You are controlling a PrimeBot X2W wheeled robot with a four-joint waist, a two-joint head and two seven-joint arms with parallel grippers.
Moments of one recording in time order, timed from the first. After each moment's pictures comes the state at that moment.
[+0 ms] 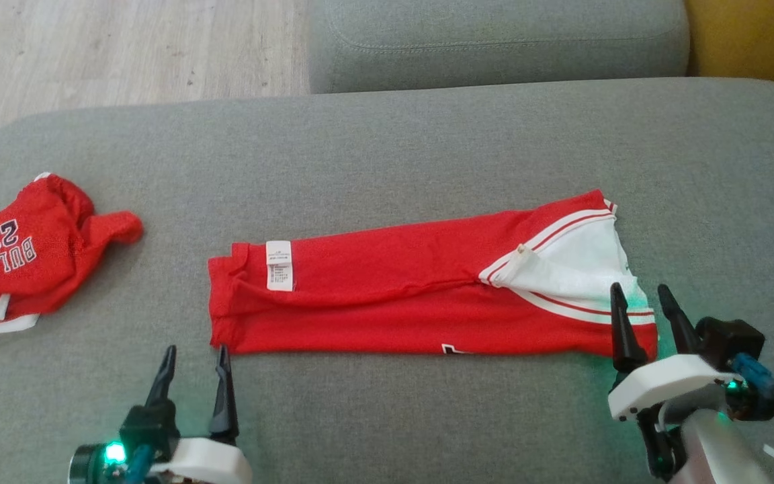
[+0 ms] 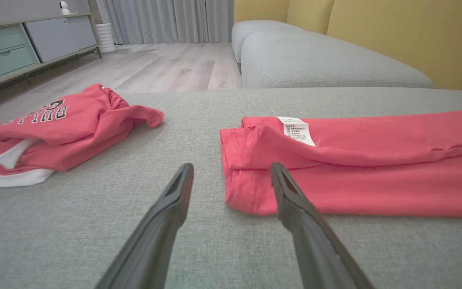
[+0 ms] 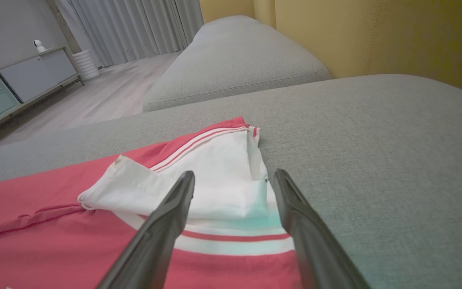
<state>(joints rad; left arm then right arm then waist) -0.04 0.05 -0.09 0.46 -0.10 0.02 -0.25 -0.20 -0.06 -0.01 0.64 0.19 0.13 -0.25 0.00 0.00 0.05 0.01</state>
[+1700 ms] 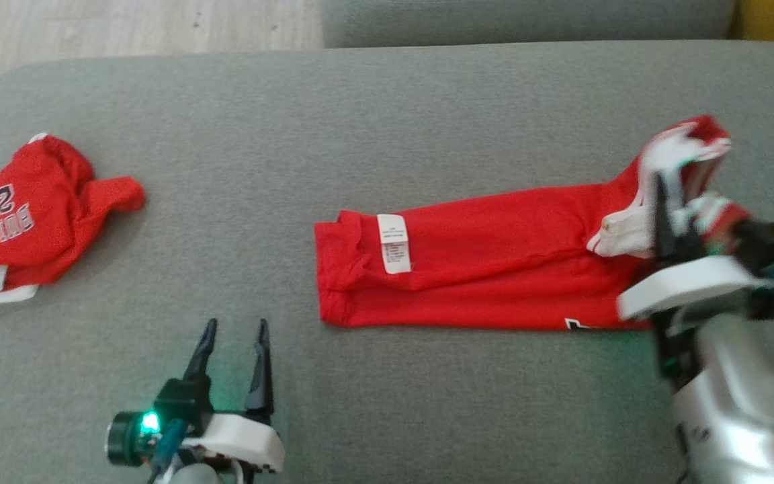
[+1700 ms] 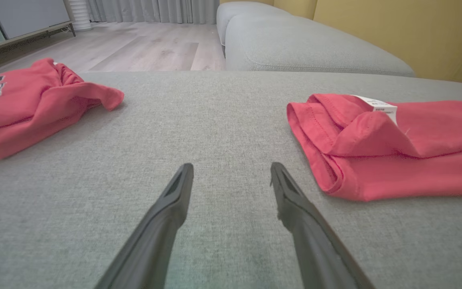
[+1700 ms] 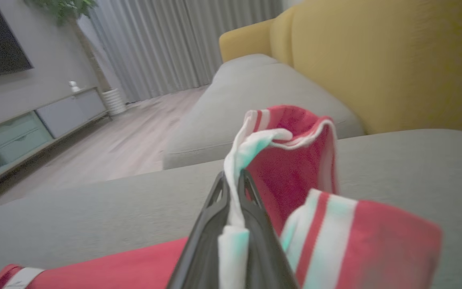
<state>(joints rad) -0.11 0.05 -0.22 0.48 -0.17 0.03 -0.25 -0.41 -0.12 0.04 0.61 0.30 0.13 -0.25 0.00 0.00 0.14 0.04</state>
